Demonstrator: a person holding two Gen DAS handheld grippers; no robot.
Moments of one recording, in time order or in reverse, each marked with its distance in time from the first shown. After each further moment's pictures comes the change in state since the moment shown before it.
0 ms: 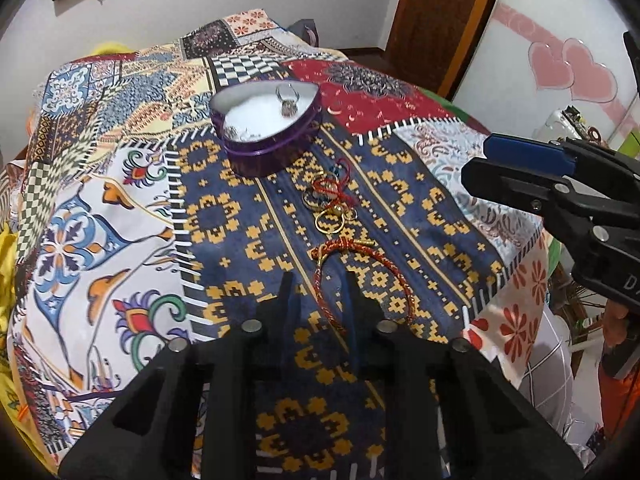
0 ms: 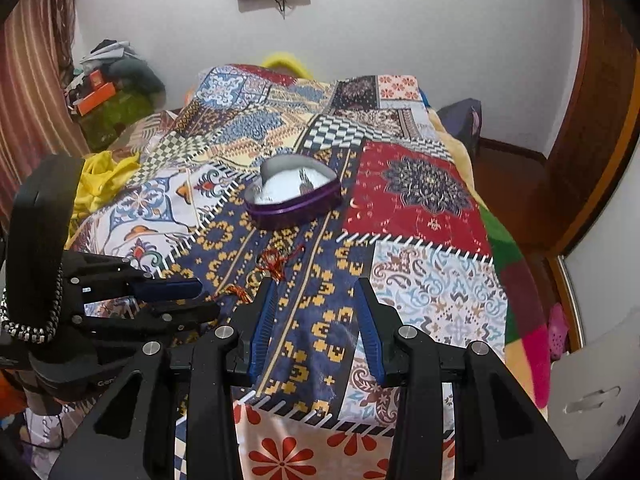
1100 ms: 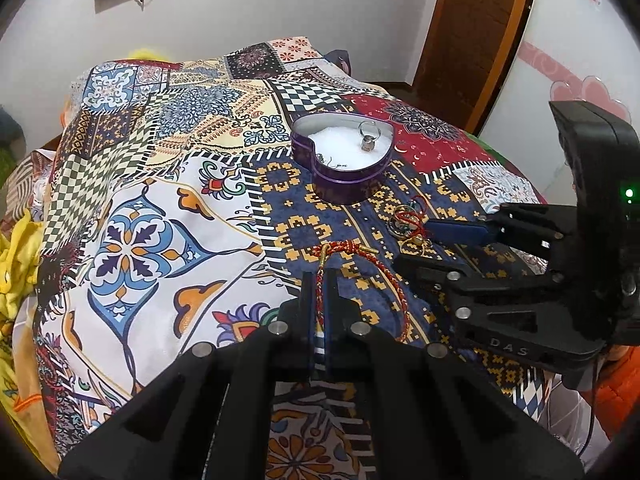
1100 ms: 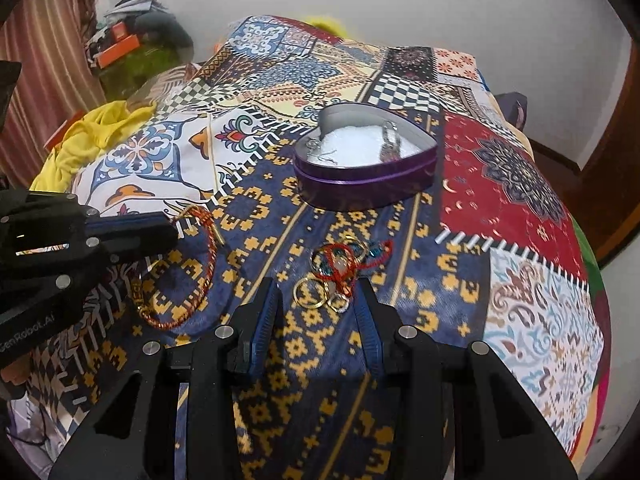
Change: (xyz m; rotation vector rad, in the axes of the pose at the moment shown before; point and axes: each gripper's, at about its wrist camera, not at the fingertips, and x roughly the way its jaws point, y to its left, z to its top) left arm -0.021 0.054 -0.006 -0.074 -0.126 0.055; right arm 0.072 0.040 0.002 -0.128 0.105 0.073
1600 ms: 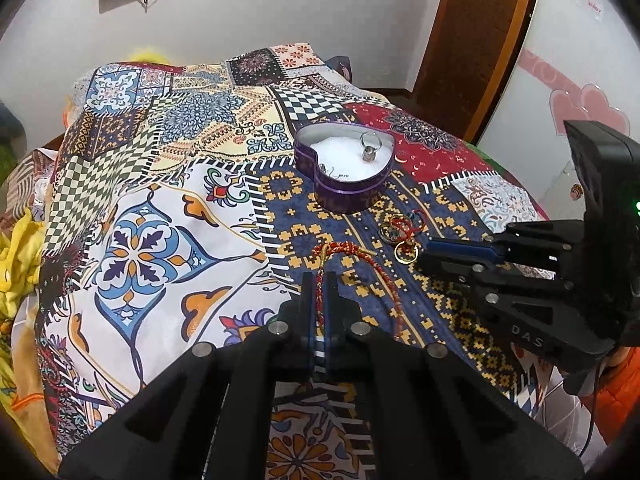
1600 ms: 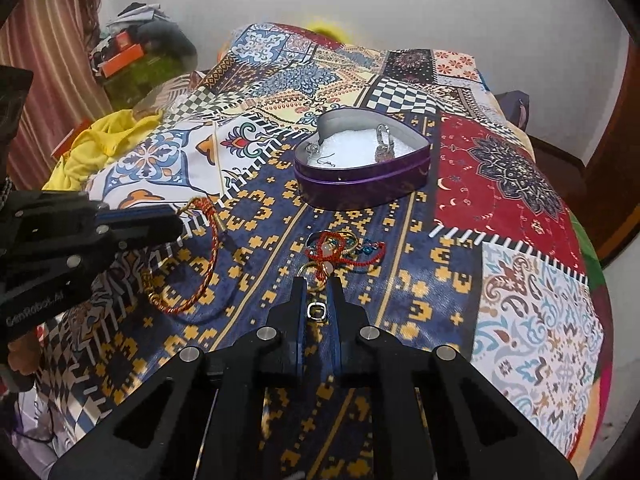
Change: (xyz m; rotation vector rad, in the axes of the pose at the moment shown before) left arm -0.009 0.002 0.004 -0.015 -0.024 -0.005; right arm -0.014 -0.004 -0.005 0.031 -0.023 0.030
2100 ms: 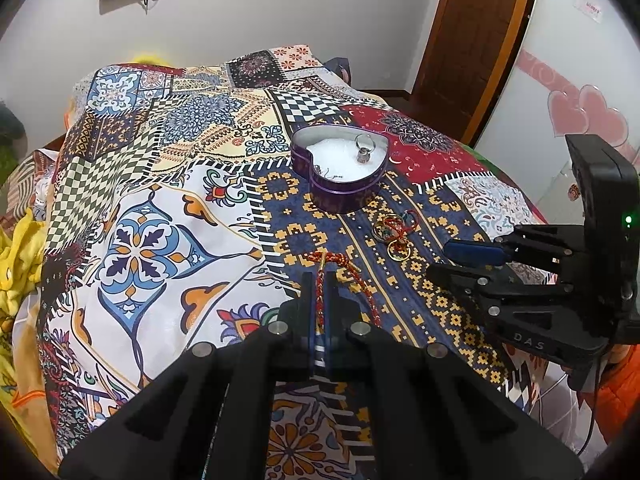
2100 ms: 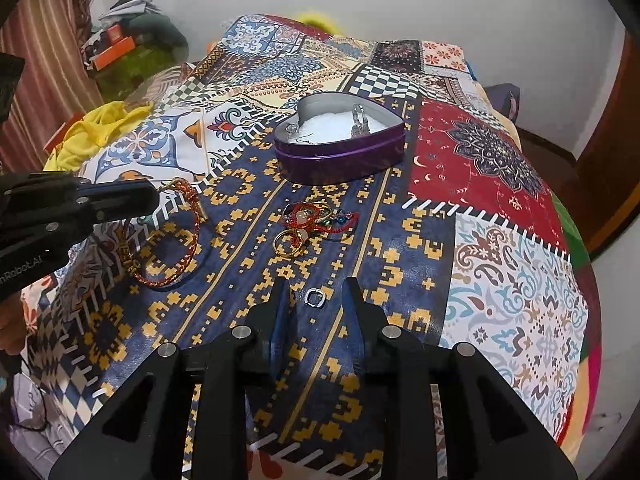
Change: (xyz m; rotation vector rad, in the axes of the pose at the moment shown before) left arm -0.005 -0.004 -0.002 0.000 0.000 -0.001; right arm 0.001 -0.009 -0.008 -0.004 0.036 -0.041
